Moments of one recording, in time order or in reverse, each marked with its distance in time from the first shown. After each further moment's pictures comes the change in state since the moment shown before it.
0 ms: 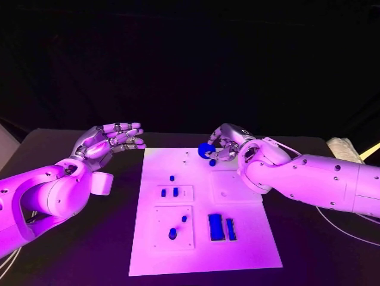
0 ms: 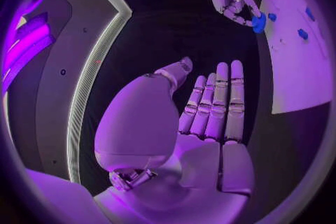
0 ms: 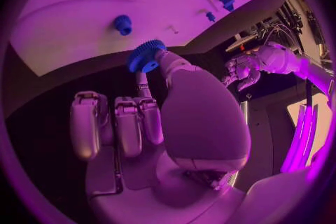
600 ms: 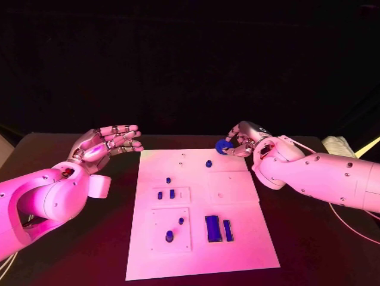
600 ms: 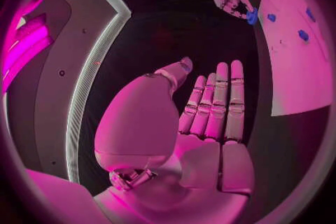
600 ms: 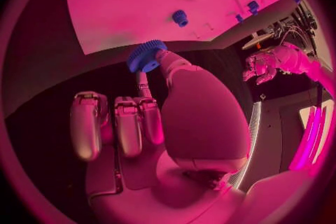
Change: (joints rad) left arm -0.001 0.006 -0.002 -0.007 0.000 0.001 -0.001; left_hand 0.000 0.000 0.000 0.000 0.000 0.000 0.000 0.000 0.000 0.000 0.000 0.000 0.000 0.000 0.000 0.000 0.000 0.000 0.000 0.000 0.000 0.000; right arm 0.000 -0.056 0.000 -0.070 0.017 -0.013 -0.003; right_hand -0.005 -0.006 0.000 0.000 -0.001 -0.001 0.001 -0.002 0.001 0.000 0.000 0.000 0.001 0.000 0.000 0.000 0.001 0.000 0.000 0.000 0.004 0.000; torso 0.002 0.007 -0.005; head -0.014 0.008
